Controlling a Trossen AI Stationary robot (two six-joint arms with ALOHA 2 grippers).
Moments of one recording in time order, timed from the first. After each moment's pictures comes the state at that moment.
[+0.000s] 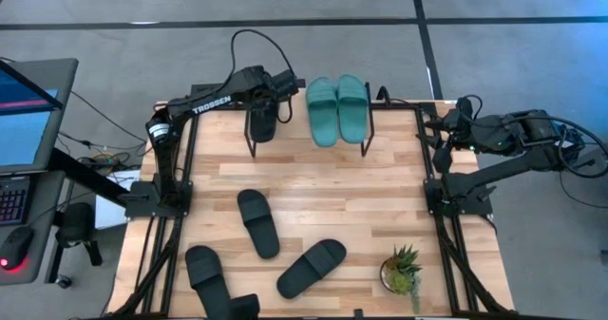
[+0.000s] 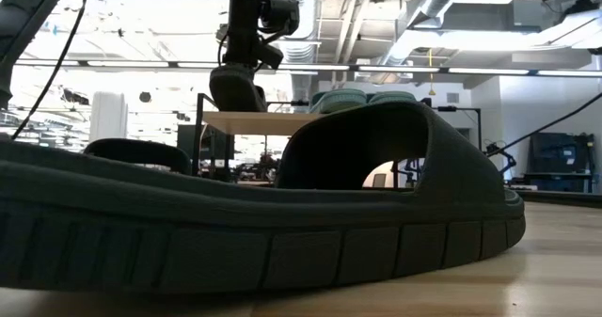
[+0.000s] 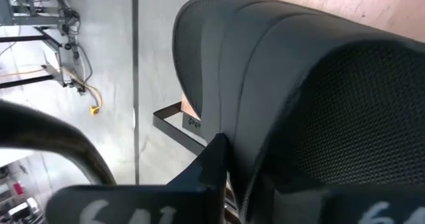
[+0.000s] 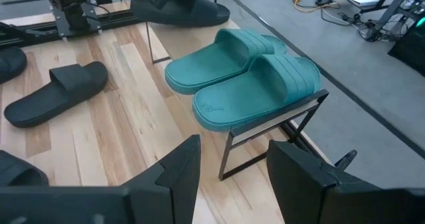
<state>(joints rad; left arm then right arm) 0.50 1.91 1.87 -1.34 -0.59 0.32 0.16 0.71 1.28 -1.24 0.57 0.29</state>
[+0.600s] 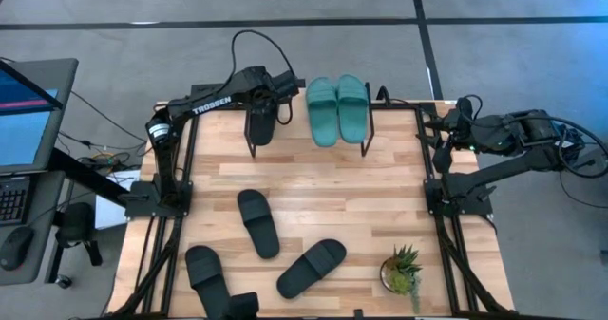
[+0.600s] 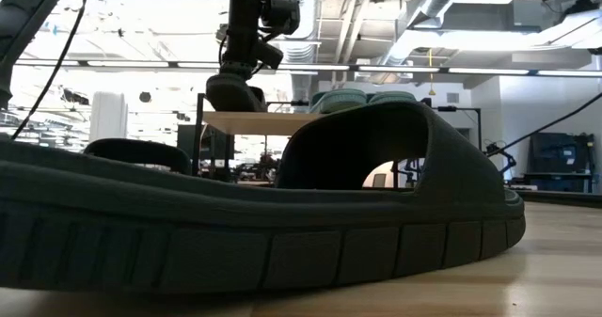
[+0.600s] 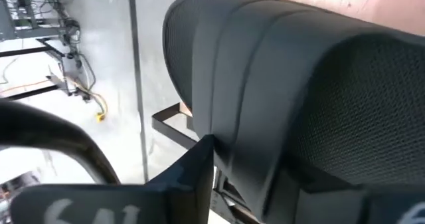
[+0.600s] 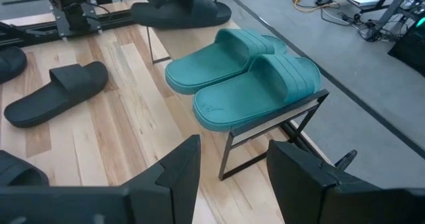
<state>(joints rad) 0.50 1.91 1.87 -1.33 -0.61 0.38 0.16 0.71 1.28 -1.24 0.57 0.29</state>
